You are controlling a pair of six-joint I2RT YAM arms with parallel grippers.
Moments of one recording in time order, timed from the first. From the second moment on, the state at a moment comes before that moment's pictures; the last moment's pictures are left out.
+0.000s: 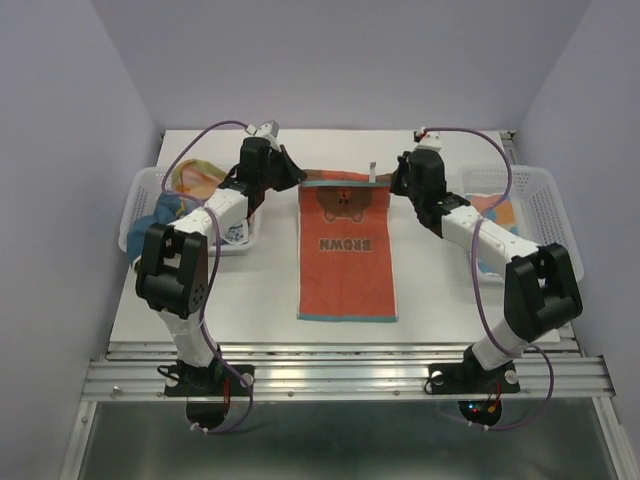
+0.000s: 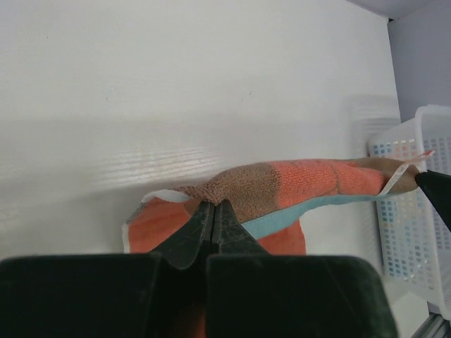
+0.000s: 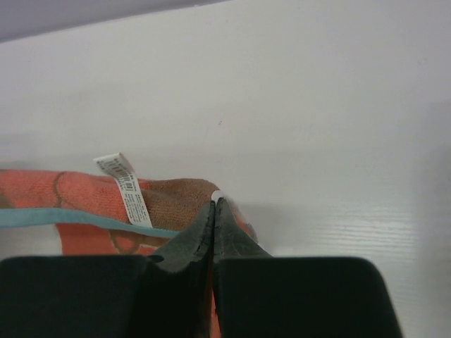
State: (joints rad) left arm -0.32 1.78 1.28 0.06 0.22 -0.60; right arm 0.39 1.60 1.12 0.13 0.29 0.36
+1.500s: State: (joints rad) left arm -0.57 1.07 0.45 -0.08 0.20 -0.86; right arm 0.50 0.86 0.50 -0.43 -0.24 0.65
